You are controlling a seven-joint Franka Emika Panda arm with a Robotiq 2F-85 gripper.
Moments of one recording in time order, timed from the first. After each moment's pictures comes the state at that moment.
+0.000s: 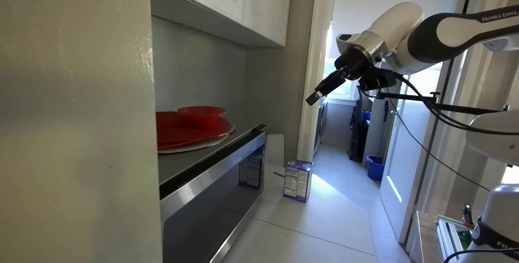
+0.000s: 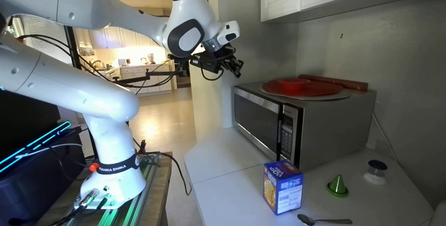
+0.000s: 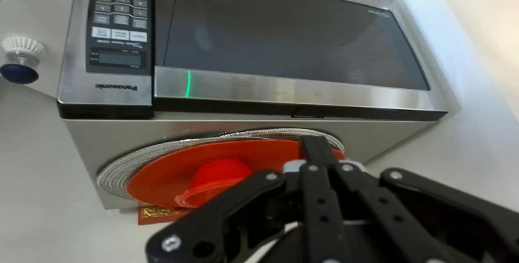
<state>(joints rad) -2.30 0.93 2.40 -2.73 -0.35 2.65 -0.14</state>
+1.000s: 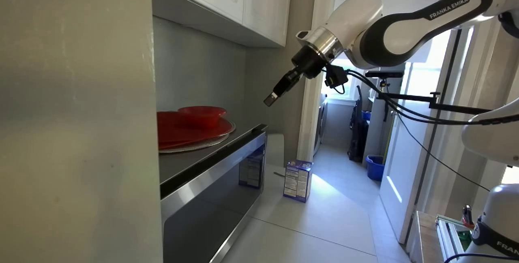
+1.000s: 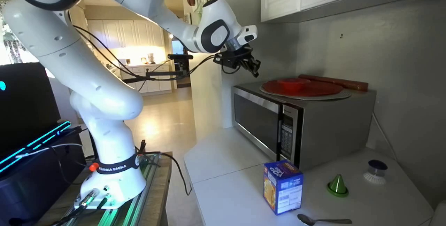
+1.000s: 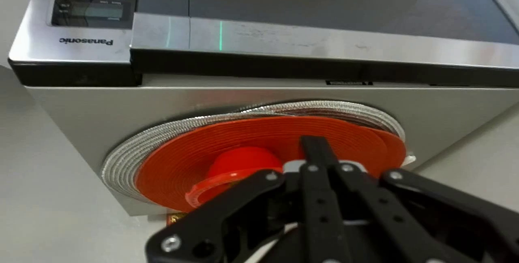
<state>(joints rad) -2.11 0.49 2.36 -2.47 -0.35 2.80 0.11</state>
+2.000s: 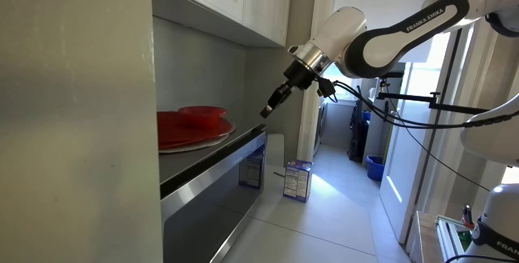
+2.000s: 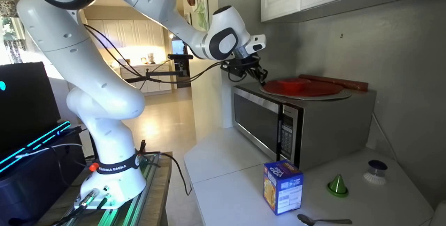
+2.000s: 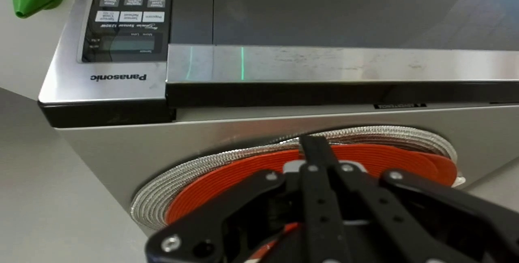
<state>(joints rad) -1.99 0.41 2.19 -2.43 -0.36 2.82 0.13</state>
